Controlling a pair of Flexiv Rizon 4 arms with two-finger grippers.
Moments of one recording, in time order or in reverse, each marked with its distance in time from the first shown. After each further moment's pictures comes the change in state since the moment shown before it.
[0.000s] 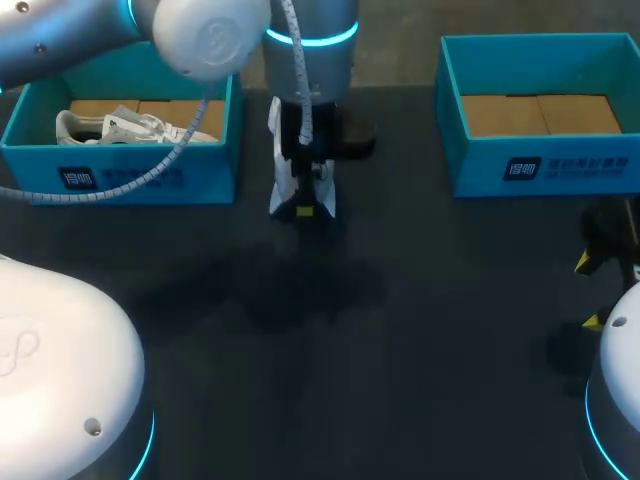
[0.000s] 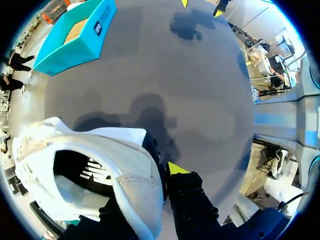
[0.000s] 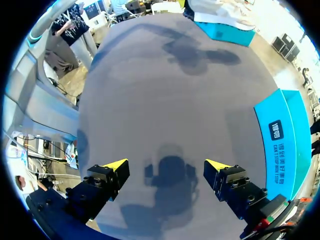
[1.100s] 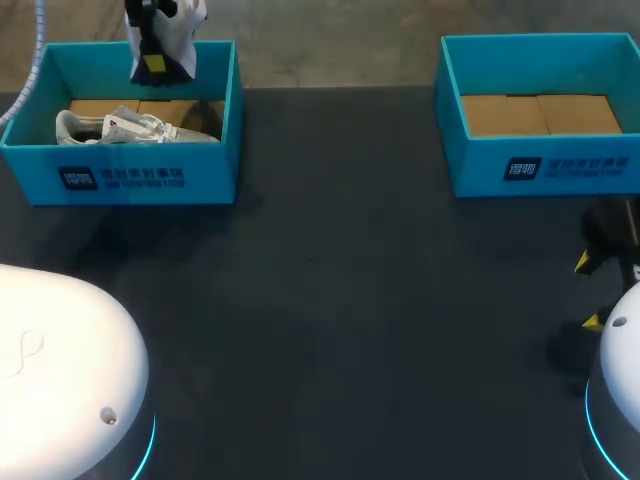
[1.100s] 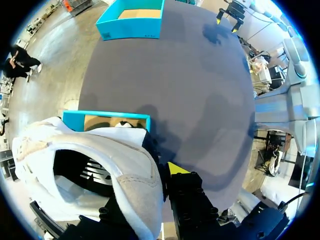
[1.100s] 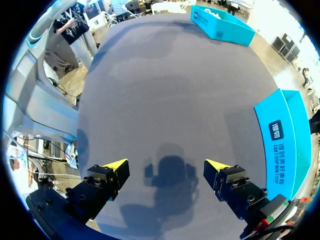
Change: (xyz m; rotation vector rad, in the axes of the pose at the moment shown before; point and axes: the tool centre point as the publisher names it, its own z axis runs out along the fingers) left arm -0.169 0.200 -0.095 0.046 0.032 -0.095; right arm 0.000 0.000 0.000 0.000 0.000 0.000
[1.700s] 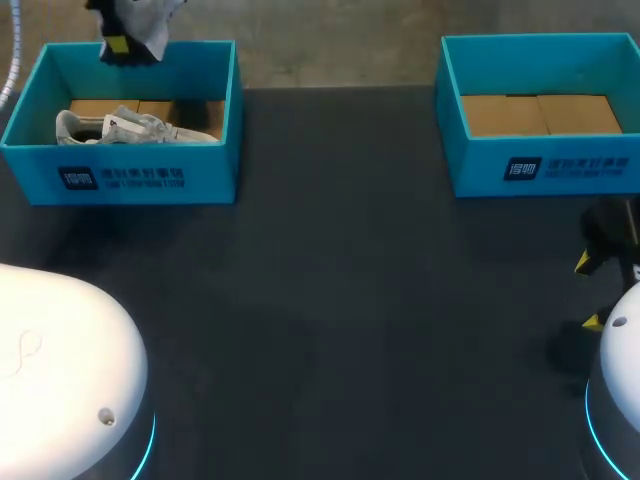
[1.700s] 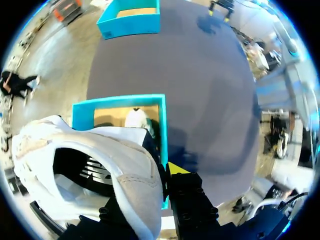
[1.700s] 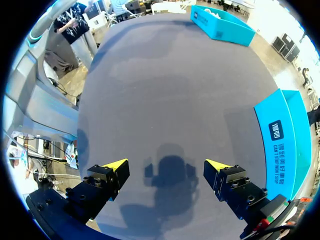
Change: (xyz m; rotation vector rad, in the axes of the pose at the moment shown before) left arm -0.057 0.061 -0.008 -0.003 -0.028 0.141; right arm 0.000 0.000 0.000 0.000 0.000 0.000
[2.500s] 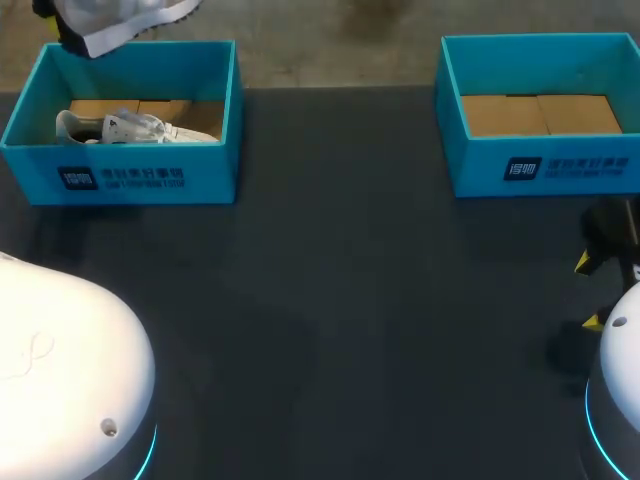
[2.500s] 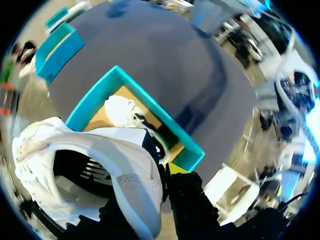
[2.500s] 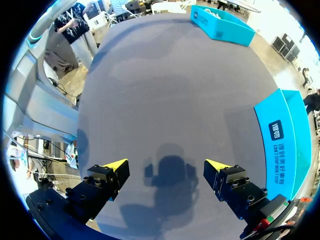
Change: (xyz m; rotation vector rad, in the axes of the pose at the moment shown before) left arm -0.055 0.096 0.003 -0.049 0.081 0.769; right arm 0.000 0.000 0.000 0.000 0.000 0.000
